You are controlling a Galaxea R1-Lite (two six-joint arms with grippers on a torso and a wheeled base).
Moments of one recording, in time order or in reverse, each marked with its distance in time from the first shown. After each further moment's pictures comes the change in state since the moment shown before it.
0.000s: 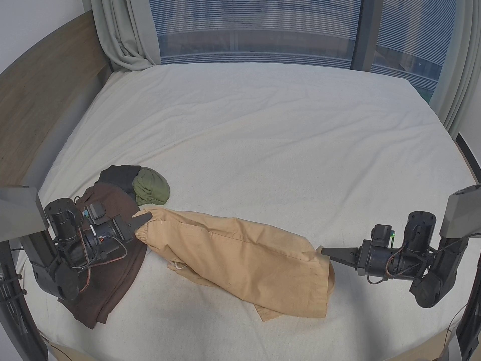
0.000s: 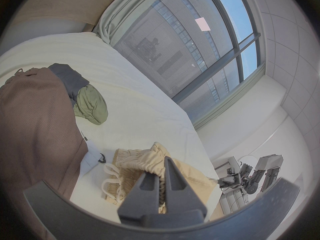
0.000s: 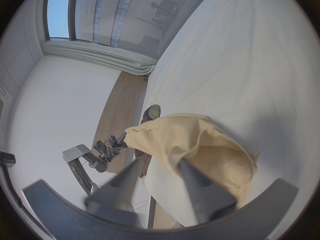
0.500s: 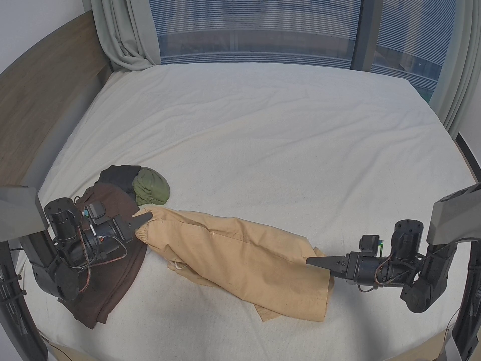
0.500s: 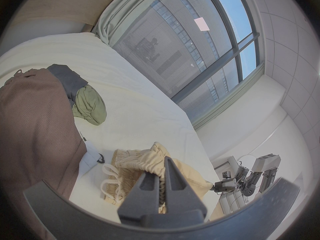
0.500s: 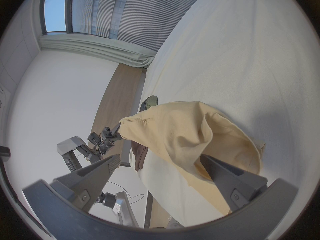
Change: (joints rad) left arm -0.004 -0.007 0.003 0.000 -0.001 0.002; right arm 0.052 0.077 -0.012 -0.003 -0.009 -0.033
